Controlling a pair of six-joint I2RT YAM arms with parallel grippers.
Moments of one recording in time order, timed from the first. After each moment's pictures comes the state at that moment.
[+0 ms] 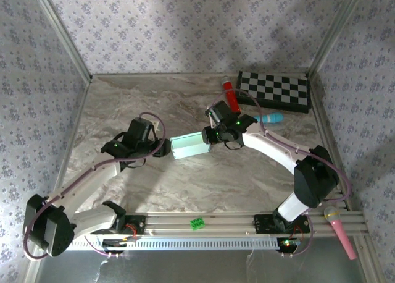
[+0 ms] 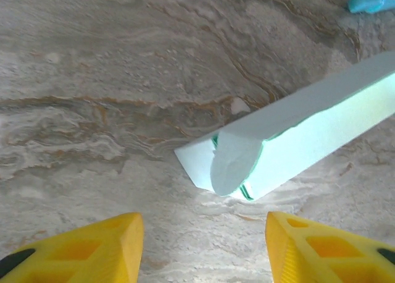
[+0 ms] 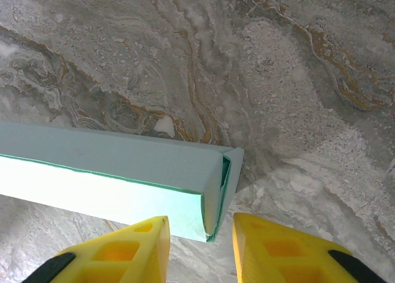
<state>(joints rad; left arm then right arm) -0.54 1.11 0.81 -0.54 0.07 -0.41 0.70 1.58 1.22 -0.61 -0.02 0.38</state>
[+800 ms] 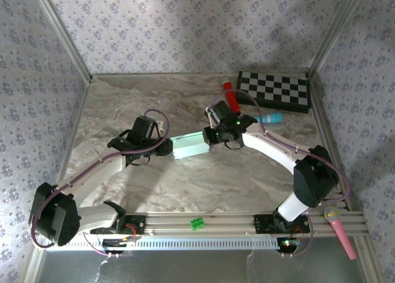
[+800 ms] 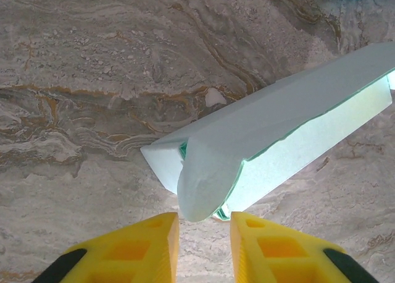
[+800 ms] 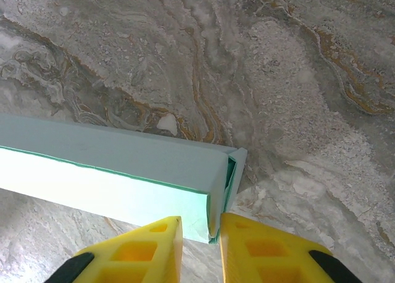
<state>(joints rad) -0.54 1.20 0.81 -0.48 0.17 -0.45 0.70 1.58 1.21 -0.60 -0.04 0.35</state>
